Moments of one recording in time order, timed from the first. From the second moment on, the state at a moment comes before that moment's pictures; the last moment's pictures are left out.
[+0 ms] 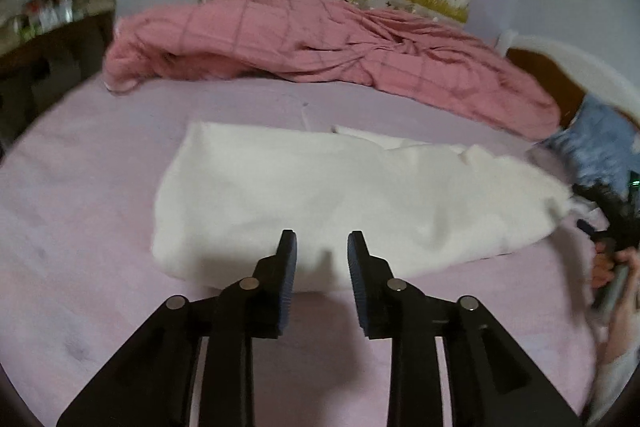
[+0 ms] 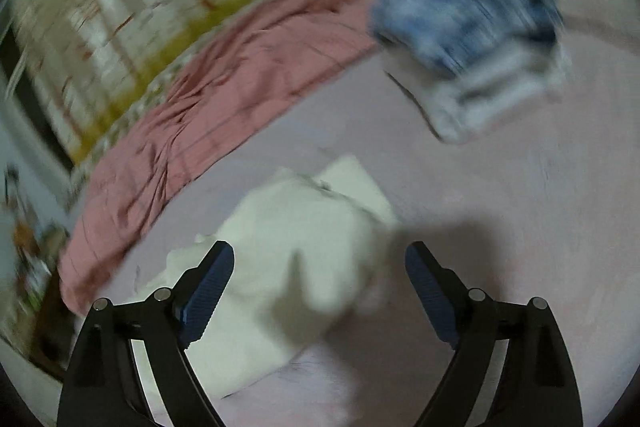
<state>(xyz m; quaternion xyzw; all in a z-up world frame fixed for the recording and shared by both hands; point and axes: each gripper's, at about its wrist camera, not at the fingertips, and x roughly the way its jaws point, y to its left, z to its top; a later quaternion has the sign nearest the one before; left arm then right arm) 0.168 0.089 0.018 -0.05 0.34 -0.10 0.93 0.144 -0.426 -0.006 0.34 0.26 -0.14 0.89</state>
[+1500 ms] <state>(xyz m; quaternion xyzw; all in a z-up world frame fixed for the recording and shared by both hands) 0.162 0.120 0.039 -0.06 0.29 -0.06 0.95 0.180 -0.114 -0.003 -0.01 0.28 0.19 0.94</state>
